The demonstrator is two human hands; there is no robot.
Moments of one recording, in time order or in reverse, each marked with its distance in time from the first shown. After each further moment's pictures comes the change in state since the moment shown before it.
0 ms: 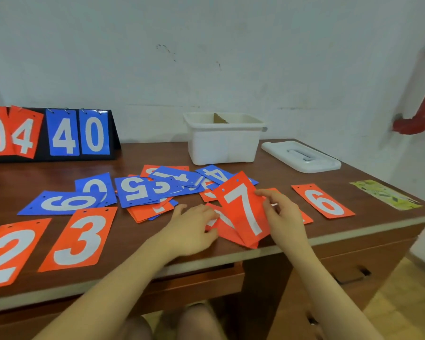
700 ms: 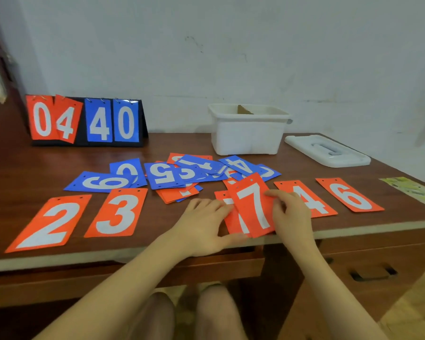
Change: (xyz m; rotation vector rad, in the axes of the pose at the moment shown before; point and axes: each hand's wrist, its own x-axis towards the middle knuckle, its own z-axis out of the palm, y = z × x) left_hand -0.046 -0.001 0.002 0.115 0.025 0.033; right_hand -0.022 -0.006 0.028 -0.198 0.028 -0.024
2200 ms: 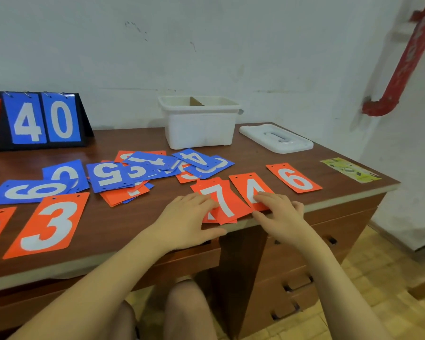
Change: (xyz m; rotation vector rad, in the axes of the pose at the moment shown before) left_hand 0.038 0.041 0.006 -0.005 -0.024 0.118; right_hand -0.005 0.059 -0.067 -0.363 -0.351 -0.008
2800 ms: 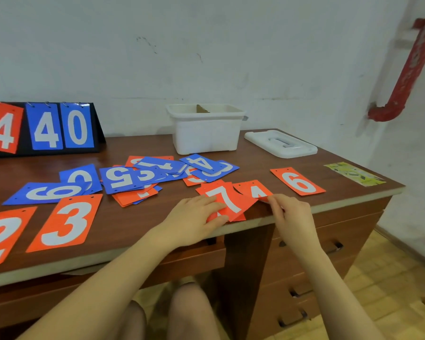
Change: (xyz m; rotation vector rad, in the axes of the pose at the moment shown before) left_hand -0.002 0.000 0.000 -0.025 -0.037 -0.024; right_hand -0.008 0.004 0.009 0.061 0.392 -0.068
